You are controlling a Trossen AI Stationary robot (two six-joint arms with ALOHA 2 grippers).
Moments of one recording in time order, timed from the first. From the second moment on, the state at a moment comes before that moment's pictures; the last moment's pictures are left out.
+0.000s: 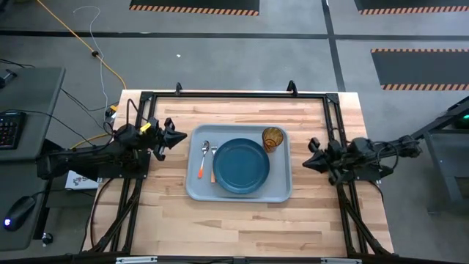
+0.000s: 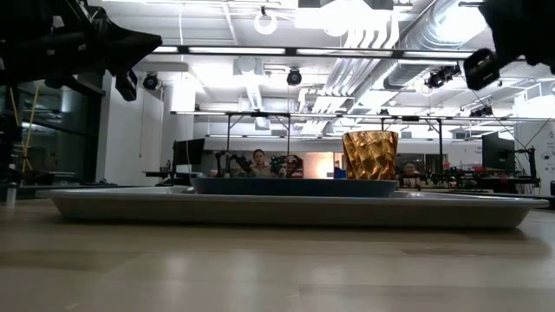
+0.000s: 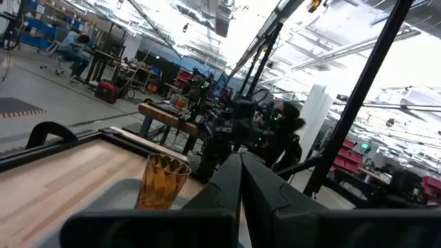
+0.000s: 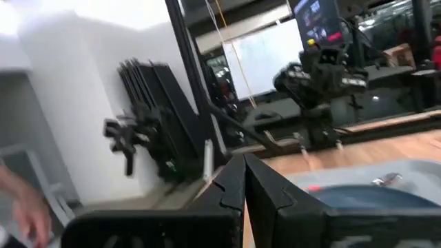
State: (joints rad) left arm 0.34 0.40 0.01 0.64 0.26 -0.48; right arm 0.22 0.01 0.01 0.23 -0.06 0.29
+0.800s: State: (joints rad) left arm 0.25 0.31 0.01 0.56 0.22 -0.49; right arm 0.22 0.05 0.01 0.01 0.00 0.27
